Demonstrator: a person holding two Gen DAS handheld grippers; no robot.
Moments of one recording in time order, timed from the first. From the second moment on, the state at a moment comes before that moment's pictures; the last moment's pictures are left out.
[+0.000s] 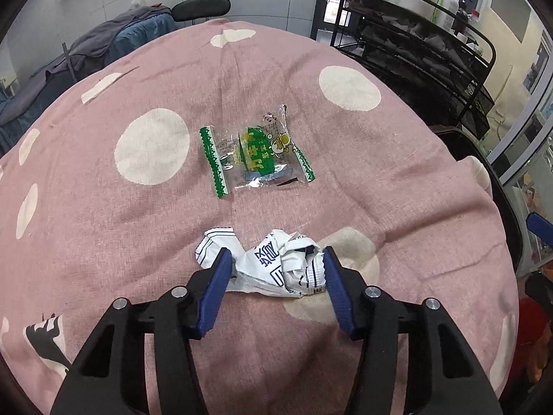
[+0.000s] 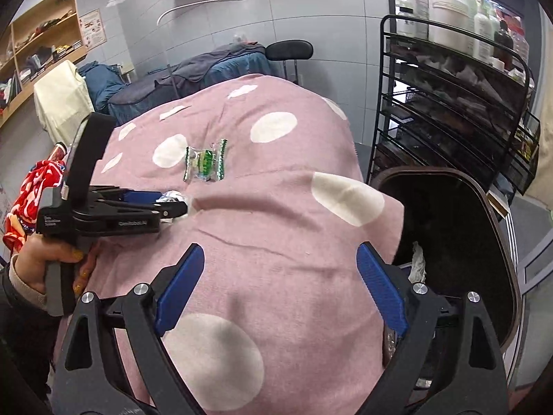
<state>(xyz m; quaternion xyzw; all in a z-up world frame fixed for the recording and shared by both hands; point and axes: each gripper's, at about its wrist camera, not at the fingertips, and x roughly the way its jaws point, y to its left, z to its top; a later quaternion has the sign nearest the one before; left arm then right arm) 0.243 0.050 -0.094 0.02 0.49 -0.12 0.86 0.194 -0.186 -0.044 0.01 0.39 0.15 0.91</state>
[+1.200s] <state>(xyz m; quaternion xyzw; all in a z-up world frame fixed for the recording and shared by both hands) 0.167 0.131 -0.041 -0.10 0.36 -0.02 0.93 0.309 -0.047 -0.067 -0.04 0.49 0.27 0.83</state>
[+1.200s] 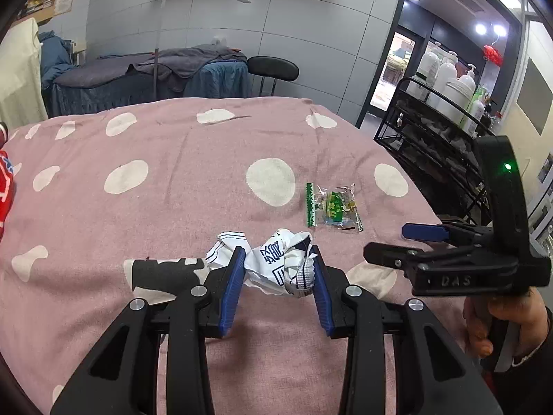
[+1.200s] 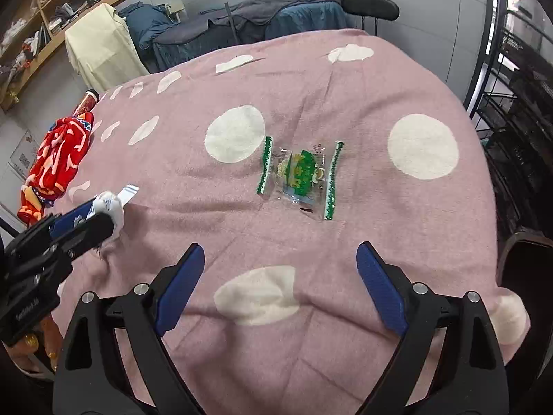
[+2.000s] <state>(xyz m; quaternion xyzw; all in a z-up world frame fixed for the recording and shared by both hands) 0.156 0.137 -0.050 -0.12 0.37 -0.04 0.92 0.390 -0.010 -0.112 0.00 0.56 0.21 0.80</state>
